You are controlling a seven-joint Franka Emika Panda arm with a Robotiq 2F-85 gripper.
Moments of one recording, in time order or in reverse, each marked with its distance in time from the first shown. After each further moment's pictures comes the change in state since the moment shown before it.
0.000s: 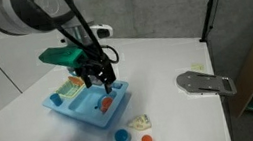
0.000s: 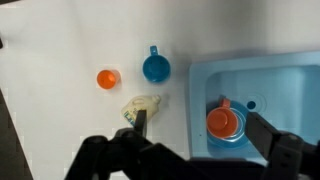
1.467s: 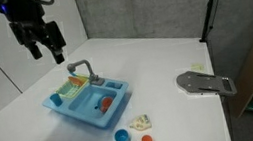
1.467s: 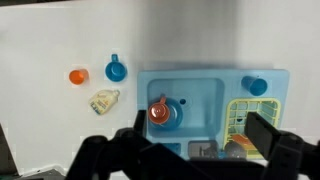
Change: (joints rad) arm 0.032 -0.418 0.105 -0.091 0.100 -0.267 -0.020
